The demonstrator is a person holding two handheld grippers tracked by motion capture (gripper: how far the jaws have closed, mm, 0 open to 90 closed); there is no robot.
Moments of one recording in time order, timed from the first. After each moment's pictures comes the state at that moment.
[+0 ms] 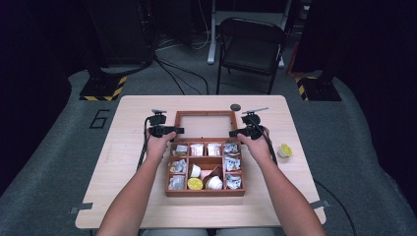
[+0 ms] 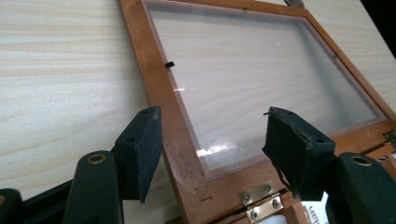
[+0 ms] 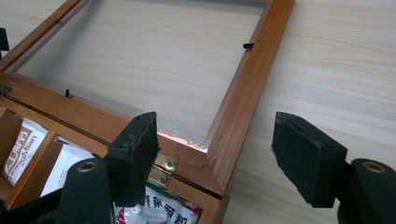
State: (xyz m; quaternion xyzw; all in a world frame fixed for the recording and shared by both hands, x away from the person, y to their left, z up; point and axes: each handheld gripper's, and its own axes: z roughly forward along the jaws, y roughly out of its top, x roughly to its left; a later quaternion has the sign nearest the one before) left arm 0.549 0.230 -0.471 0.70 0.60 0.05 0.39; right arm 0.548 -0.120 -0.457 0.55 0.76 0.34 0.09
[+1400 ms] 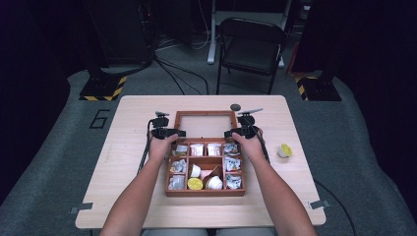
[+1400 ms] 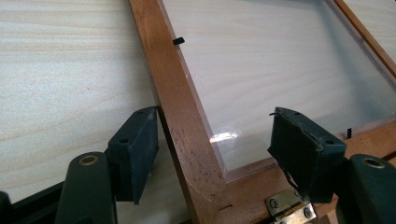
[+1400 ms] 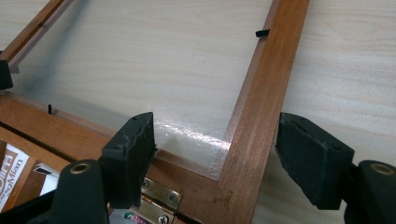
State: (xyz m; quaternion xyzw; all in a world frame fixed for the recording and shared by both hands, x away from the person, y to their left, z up) left arm 0.556 0.224 -0.490 0.70 0.61 0.03 0.37; right arm 0.565 -0.108 -0.479 0.57 0.75 0.33 0.05
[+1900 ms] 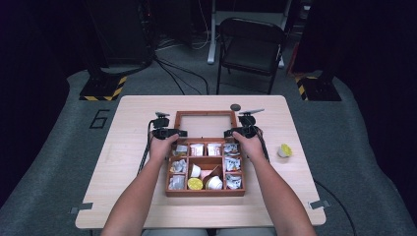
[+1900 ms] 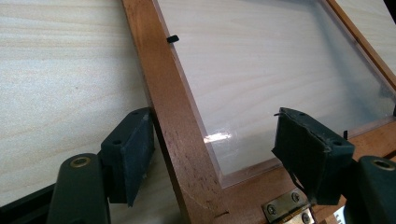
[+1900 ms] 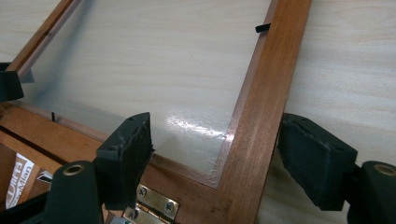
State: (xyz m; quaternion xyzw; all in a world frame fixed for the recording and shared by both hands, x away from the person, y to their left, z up) left arm 0.558 0.223 -0.494 0.69 0.61 0.02 0.38; right arm 0.571 -0.112 -0.485 0.59 0.73 0.35 0.01
